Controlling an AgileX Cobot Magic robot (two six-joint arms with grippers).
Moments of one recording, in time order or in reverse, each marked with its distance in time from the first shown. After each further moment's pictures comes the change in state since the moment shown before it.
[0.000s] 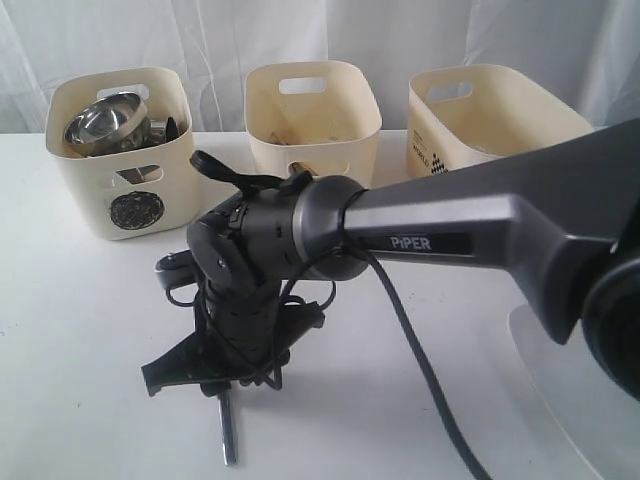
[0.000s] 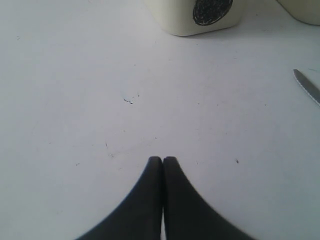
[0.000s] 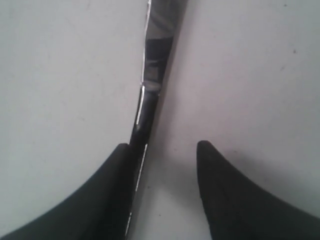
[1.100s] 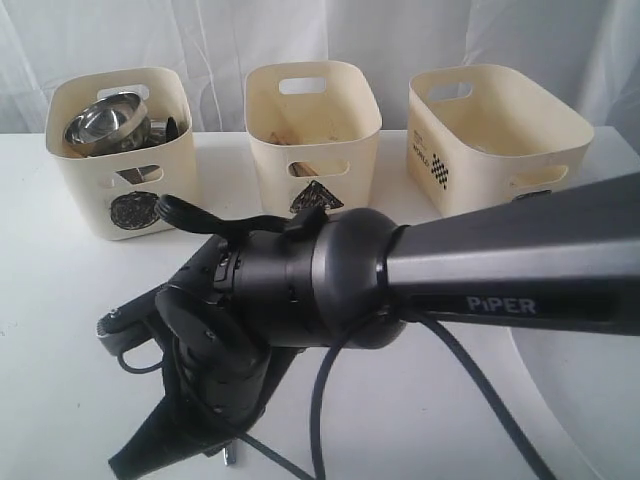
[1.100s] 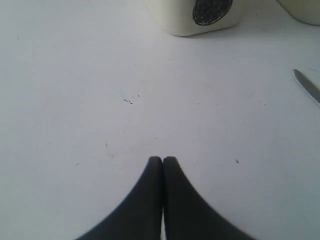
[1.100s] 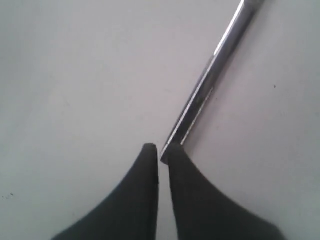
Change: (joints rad) left arm 0.000 0.000 0.000 0.000 0.000 0.000; right arm 0.145 -0.175 0.178 -0.038 -0.060 -0.095
